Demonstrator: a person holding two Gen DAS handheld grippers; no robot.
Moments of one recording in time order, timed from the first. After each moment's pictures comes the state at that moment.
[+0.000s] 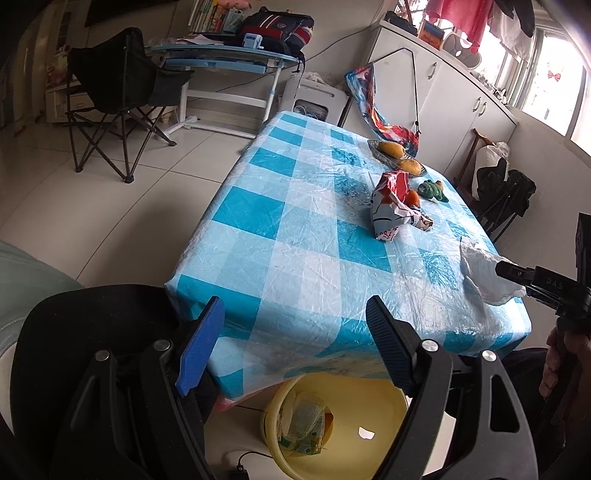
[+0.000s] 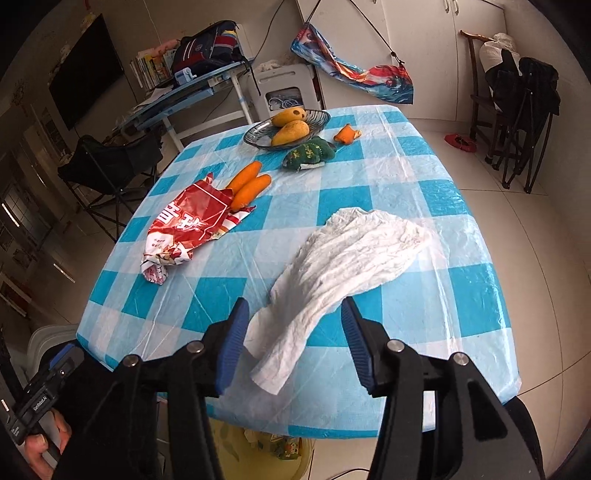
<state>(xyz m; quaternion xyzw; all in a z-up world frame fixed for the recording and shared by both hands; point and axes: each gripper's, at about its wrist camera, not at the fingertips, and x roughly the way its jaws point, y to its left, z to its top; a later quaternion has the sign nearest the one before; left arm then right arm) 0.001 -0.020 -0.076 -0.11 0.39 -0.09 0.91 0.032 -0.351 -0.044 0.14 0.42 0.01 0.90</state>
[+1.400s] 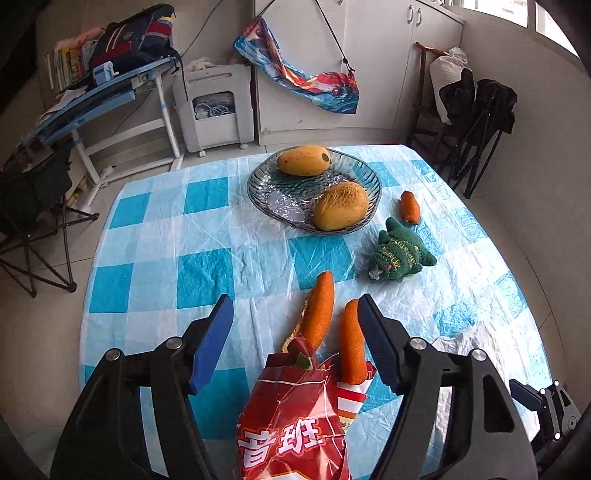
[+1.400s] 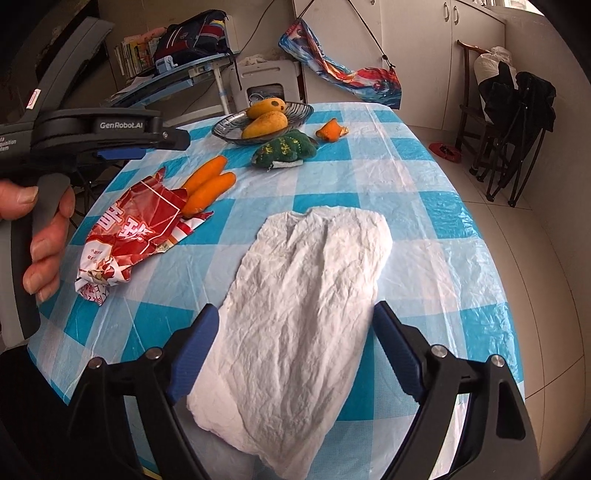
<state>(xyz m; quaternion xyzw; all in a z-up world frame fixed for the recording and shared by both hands) 0.256 -0.235 -0.038 0.10 0.45 -0.18 0.87 0.075 -0.354 -0.074 0.08 0.43 -0.03 0.90</state>
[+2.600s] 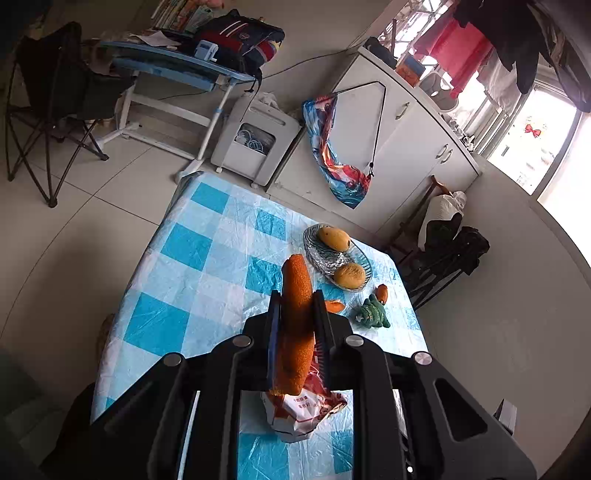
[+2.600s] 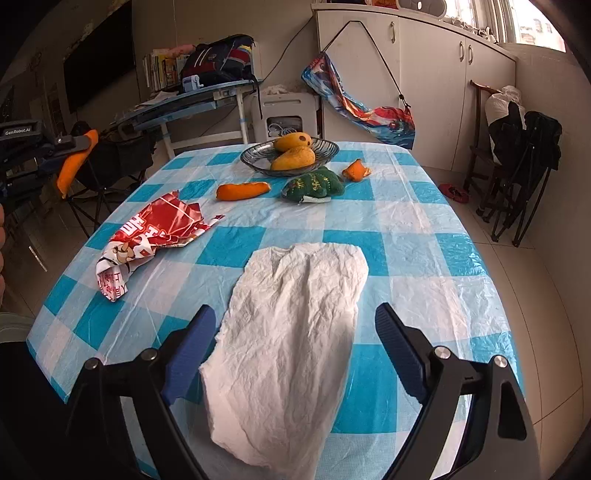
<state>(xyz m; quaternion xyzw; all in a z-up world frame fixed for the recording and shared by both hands) 0.180 -0.058 0.008 -0.20 0.36 -0.19 0.89 0.069 -0.327 -0.066 0.04 0.37 -0.01 0.93</state>
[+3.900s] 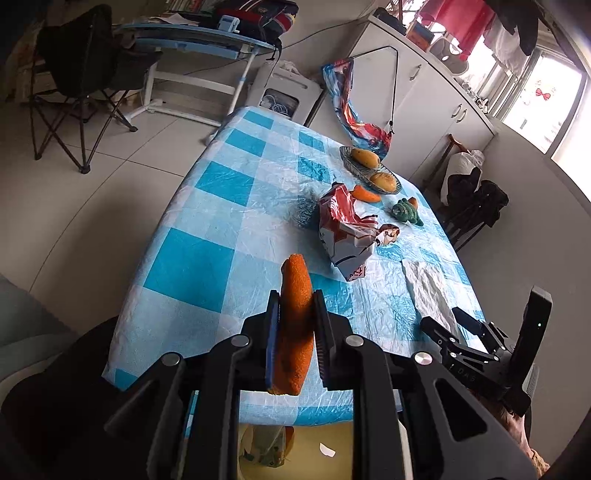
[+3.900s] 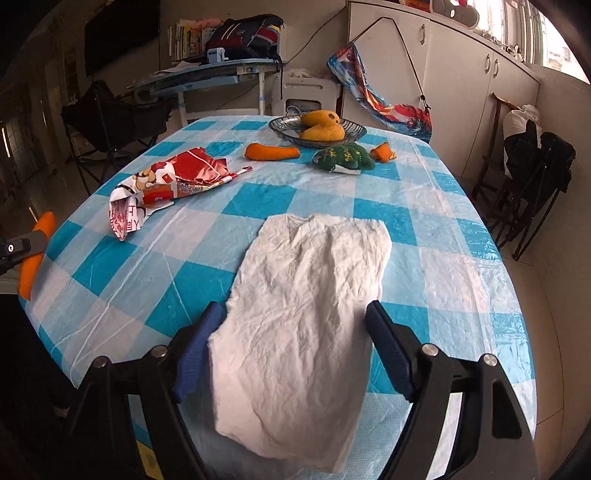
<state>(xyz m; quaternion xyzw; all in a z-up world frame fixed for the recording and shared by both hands) 0.073 -0.031 -0.063 -0.15 0.41 -0.17 0.89 0.055 -0.306 -0.082 0.00 0.39 0.01 0.92</state>
